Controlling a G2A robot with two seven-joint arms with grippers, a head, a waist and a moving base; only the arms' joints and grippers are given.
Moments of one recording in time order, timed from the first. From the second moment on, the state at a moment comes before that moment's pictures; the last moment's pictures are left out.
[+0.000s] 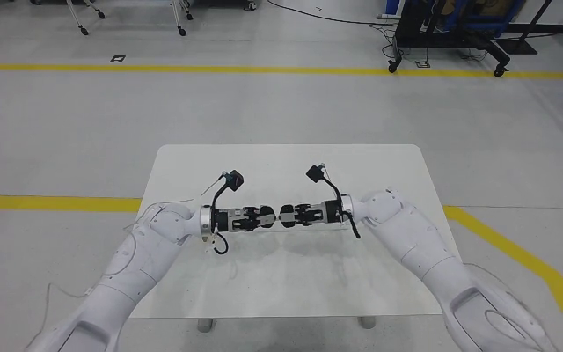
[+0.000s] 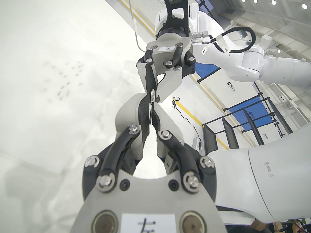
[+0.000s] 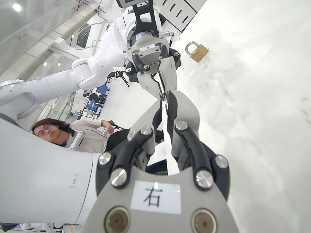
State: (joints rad) left arm 0.89 -1.11 -0.82 -1.03 -0.12 -0.93 -0.89; right arm -0.82 -1.24 0.77 -0.92 0.28 -0.76 1.06
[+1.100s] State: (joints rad) left arm 0.88 -1.10 -0.87 -1.00 -0.13 -0.96 -0.77; right arm -0.99 -1.12 0.89 -0.99 0.49 -1.01 0.81
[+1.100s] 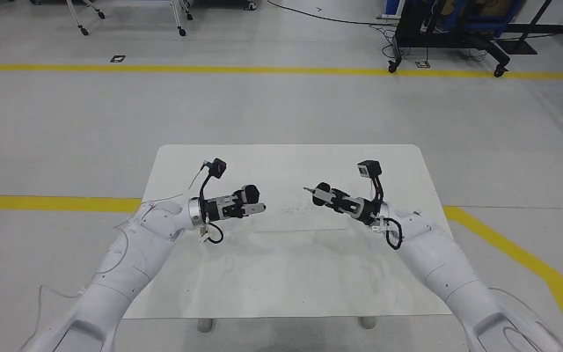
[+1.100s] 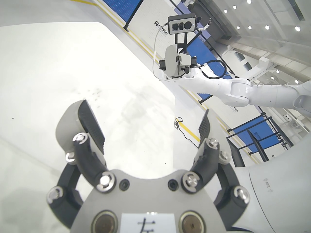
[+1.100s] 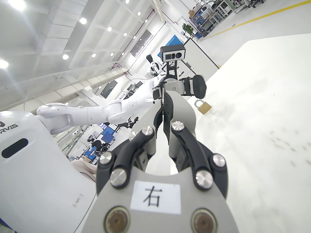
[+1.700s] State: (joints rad) left arm 1.57 -0.92 -1.59 -1.79 0.66 -0.60 -0.62; right arm -0.99 -1.12 0.89 -0.99 0.49 -1.01 0.81
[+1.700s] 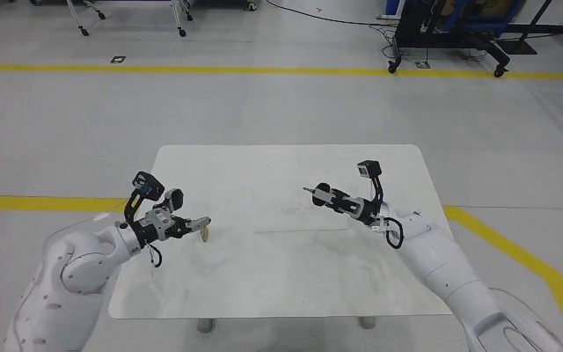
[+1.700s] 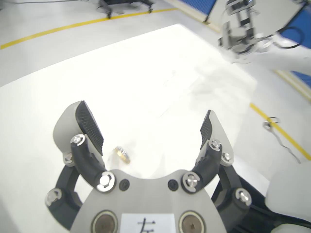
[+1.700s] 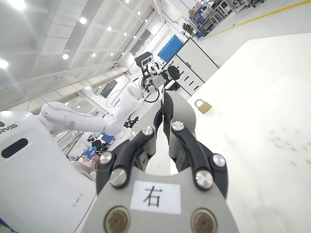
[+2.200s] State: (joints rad) left arm 1.50 -0.95 -1.36 -1.70 0.90 -0.27 -0.70; right arm -0.99 -1.12 0.89 -0.99 0.49 -1.01 0.81
